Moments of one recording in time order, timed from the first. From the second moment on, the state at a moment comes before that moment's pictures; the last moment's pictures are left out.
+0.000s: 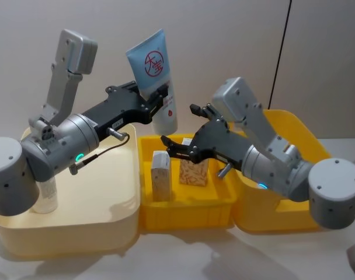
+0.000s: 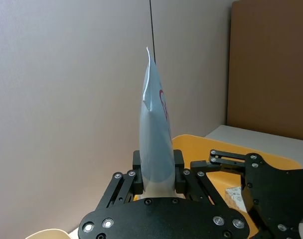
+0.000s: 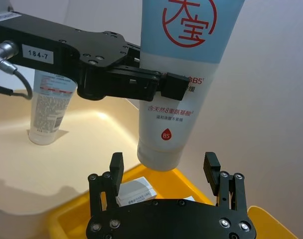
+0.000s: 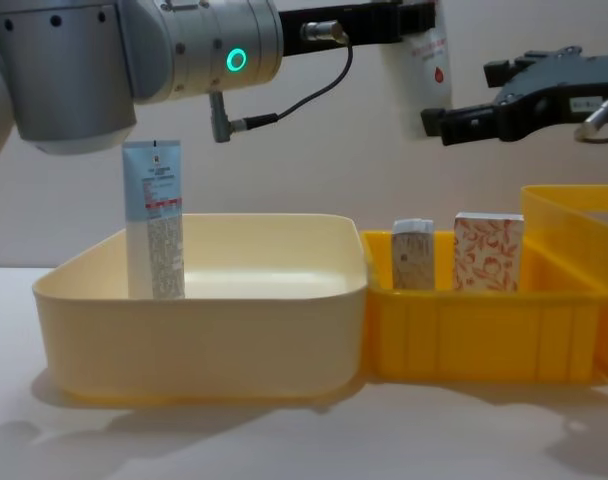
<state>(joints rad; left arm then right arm) -0.74 0.16 0.50 -1.29 -0.46 0.12 -0.45 0.47 0.42 -0.35 -1.61 0.08 0.24 0.44</state>
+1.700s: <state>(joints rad) -0.72 0.18 0.54 -1.34 -0.51 0.13 -0.45 0.53 0.30 -0.36 -1.51 0.05 0.27 0.36</state>
